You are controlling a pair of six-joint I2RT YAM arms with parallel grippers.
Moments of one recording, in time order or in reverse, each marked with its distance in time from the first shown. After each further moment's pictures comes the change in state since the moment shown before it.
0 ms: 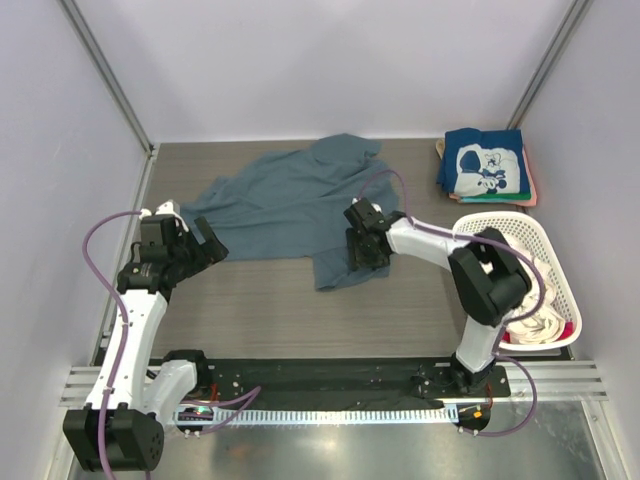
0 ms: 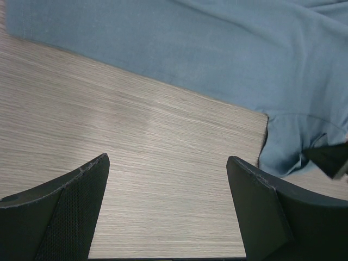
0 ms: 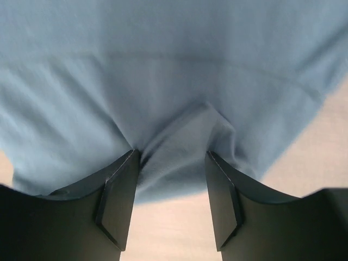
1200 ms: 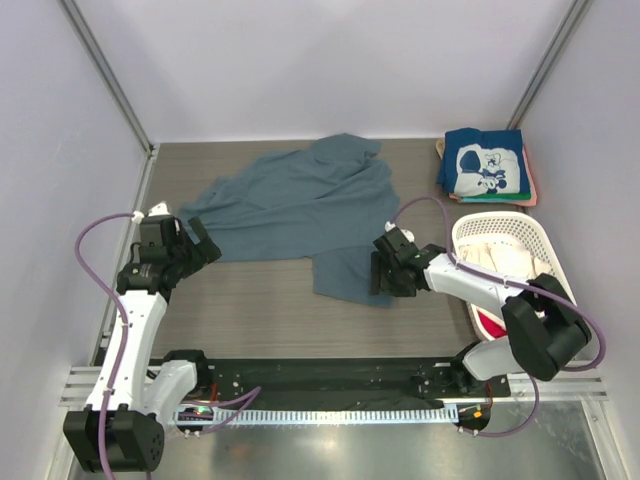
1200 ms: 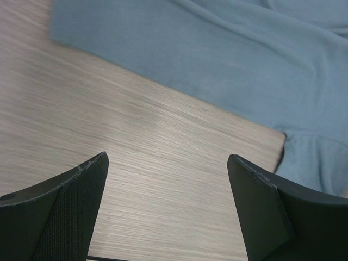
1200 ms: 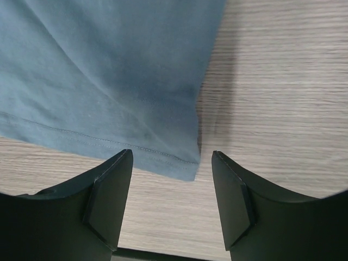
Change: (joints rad) left arm 0.000 -0.006 0.000 -0.007 -0.097 -0.013; right arm -0.002 -0.439 -0.418 0.011 -0.020 0.159
